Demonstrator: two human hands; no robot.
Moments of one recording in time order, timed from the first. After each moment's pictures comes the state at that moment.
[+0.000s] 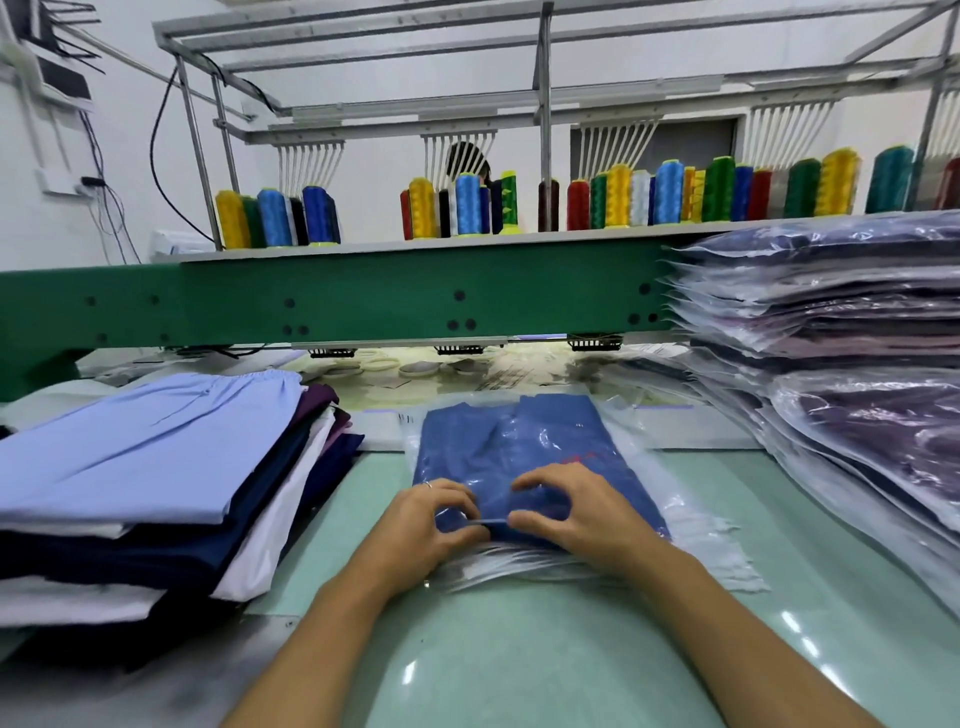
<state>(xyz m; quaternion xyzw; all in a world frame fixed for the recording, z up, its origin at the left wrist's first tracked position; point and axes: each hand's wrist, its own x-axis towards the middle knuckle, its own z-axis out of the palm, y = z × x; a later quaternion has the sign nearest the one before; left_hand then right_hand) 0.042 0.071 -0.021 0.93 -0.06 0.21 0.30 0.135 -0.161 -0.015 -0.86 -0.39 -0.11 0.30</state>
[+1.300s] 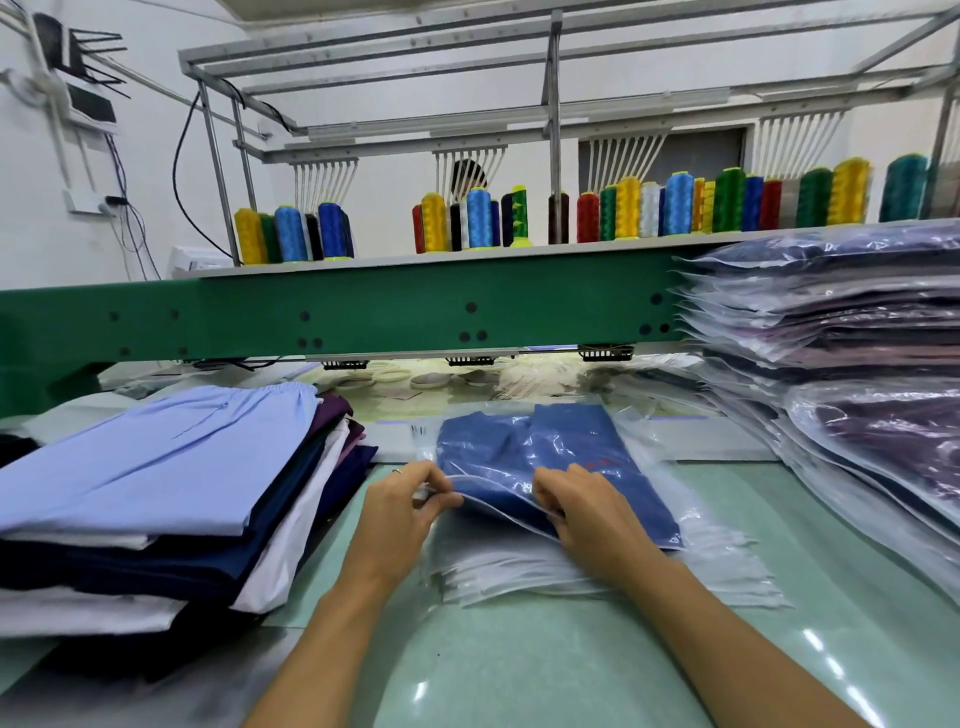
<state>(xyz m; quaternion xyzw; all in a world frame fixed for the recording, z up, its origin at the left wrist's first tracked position) 0.042 0.091 -0.016 0.85 -0.03 0.38 0.35 0.132 -0.142 -0.012 -0.87 -0.38 -0.23 0.20</state>
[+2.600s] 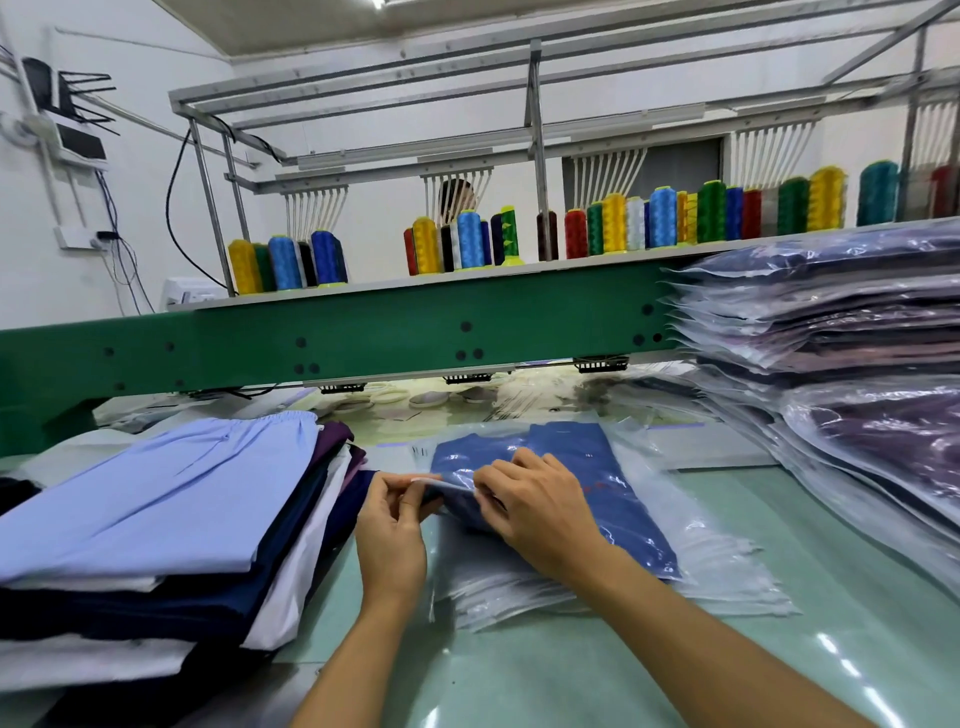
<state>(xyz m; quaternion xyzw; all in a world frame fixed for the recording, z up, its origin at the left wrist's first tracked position) 0.049 0.074 -0.011 0.61 0.01 0.46 0.65 0.108 -0.086 0.018 -0.78 -0.41 -0.44 0.15</state>
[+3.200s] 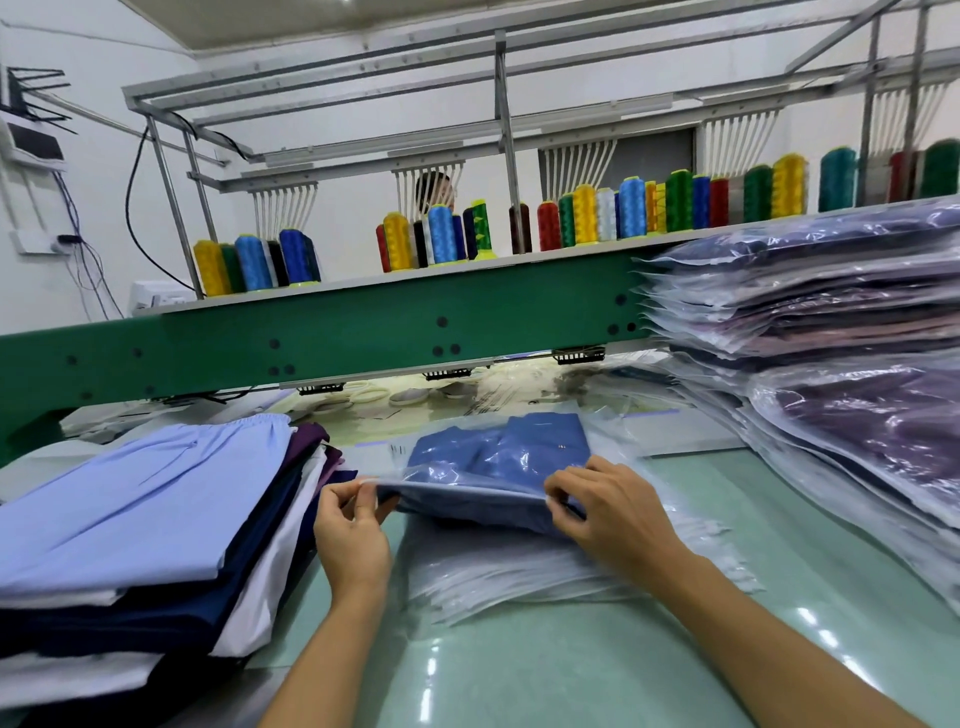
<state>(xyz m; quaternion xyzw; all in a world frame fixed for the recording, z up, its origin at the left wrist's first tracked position) 0.061 0.090 -0.019 0.58 0.16 0.50 0.62 0.128 -0.179 -0.004 -0.84 -0.35 -0.37 0.19</state>
